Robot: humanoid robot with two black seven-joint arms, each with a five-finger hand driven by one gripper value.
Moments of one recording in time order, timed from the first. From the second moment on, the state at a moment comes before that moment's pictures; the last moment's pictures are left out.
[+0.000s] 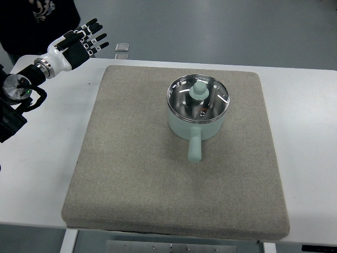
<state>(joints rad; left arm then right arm) -1.02 0.32 -0.53 -0.32 -0.32 -0.57 0.08 0.03 0.00 -0.03 0.16 0.05 -0.04 0.13</state>
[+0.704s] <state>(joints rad) -1.04 0.30 -0.53 -0.32 -0.32 -0.58 0.08 0.03 0.00 -0.03 0.16 0.05 -0.04 0.13</state>
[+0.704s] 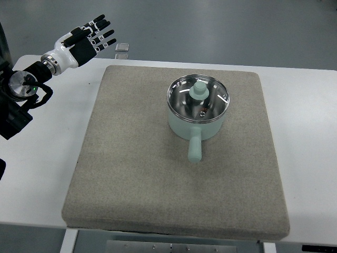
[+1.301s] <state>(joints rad) -1.16 0.33 -0.52 -0.36 0.17 -0.61 0.07 0.03 0.00 -0.03 0.16 0.05 -0.04 0.13</state>
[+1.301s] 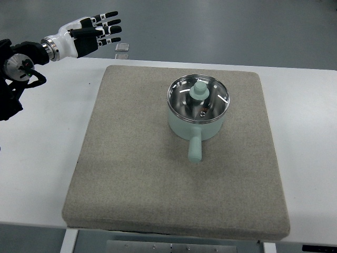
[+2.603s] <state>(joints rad) -1.37 0.09 -0.51 -0.77 1.56 -0.61 -0.08 0.03 0.00 -0.03 0.16 0.05 -0.04 0.13</state>
